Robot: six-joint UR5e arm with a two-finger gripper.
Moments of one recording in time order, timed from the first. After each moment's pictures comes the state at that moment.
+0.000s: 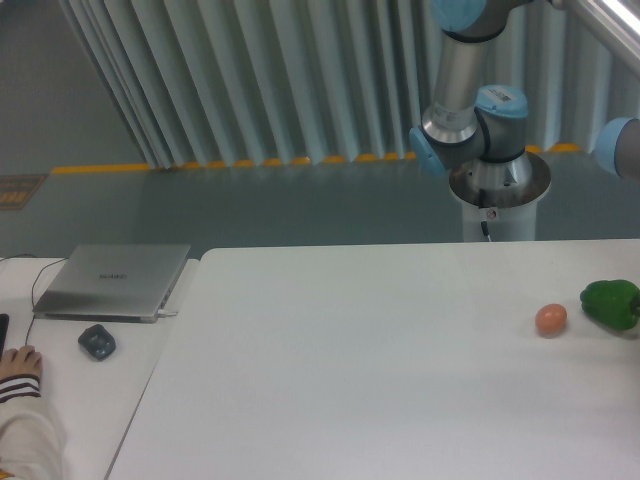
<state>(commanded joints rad) 2.64 -1.93 -1.51 -0.98 2.00 1.65</state>
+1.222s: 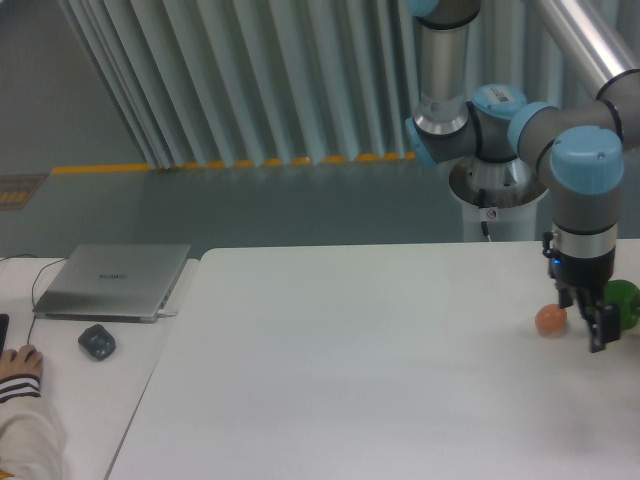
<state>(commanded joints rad) 2.45 -1.86 -1.56 -1.27 1.52 1.55</state>
